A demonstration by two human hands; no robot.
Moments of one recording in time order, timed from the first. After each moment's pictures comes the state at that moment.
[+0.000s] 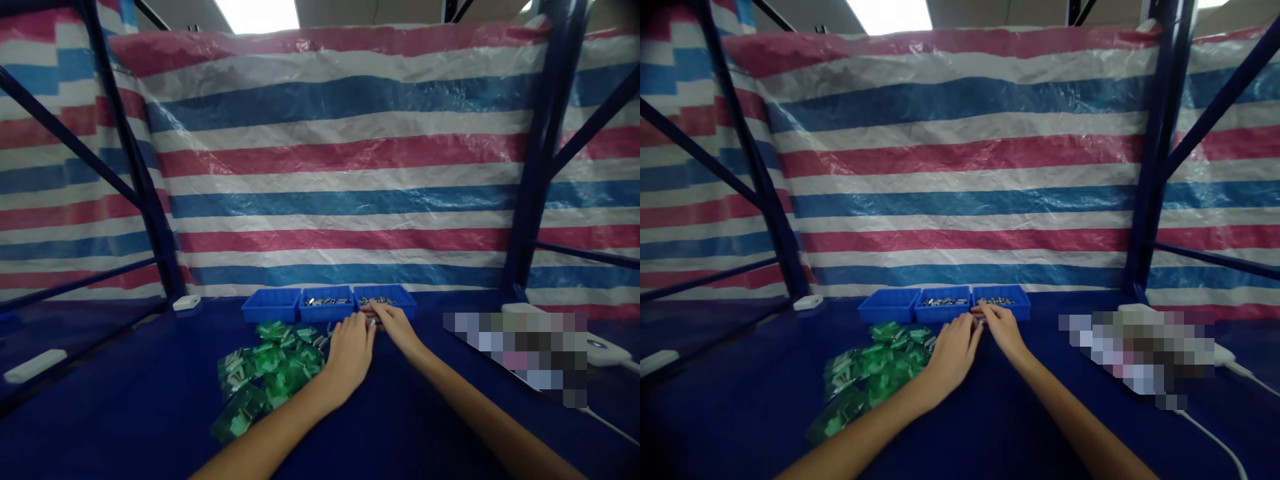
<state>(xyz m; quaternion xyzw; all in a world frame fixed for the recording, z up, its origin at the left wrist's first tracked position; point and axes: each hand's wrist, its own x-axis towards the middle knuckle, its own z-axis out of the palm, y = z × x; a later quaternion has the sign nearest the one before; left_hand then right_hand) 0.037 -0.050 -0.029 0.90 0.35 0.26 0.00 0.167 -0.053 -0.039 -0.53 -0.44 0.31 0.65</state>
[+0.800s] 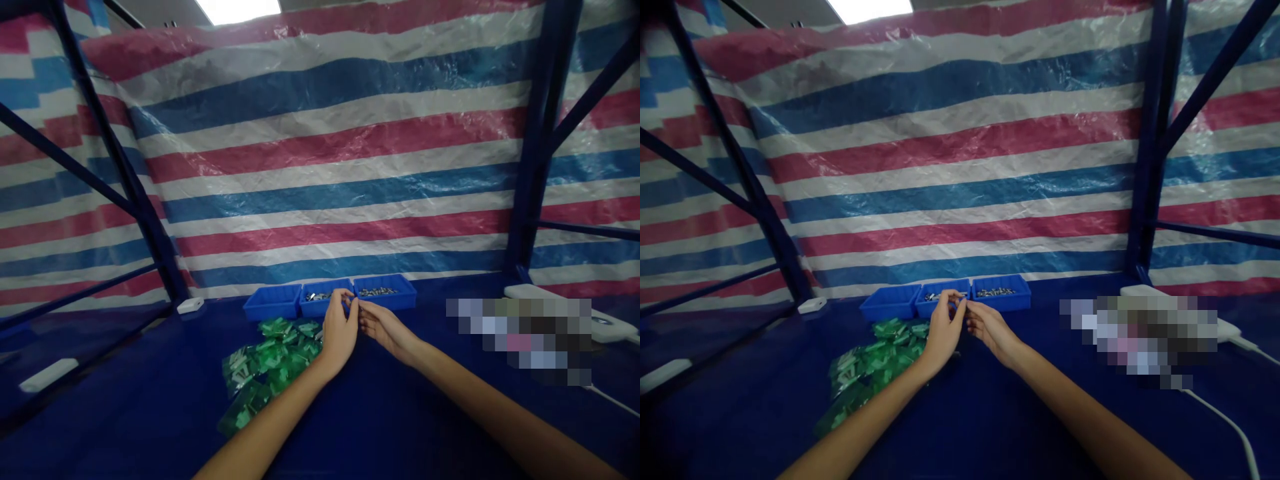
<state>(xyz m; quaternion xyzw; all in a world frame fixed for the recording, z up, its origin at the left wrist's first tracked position) 0.036 -0.026 -0.025 0.79 0.32 0.47 0.24 0.143 -0.065 -0.038 -0.37 -0.35 0.56 0.66</state>
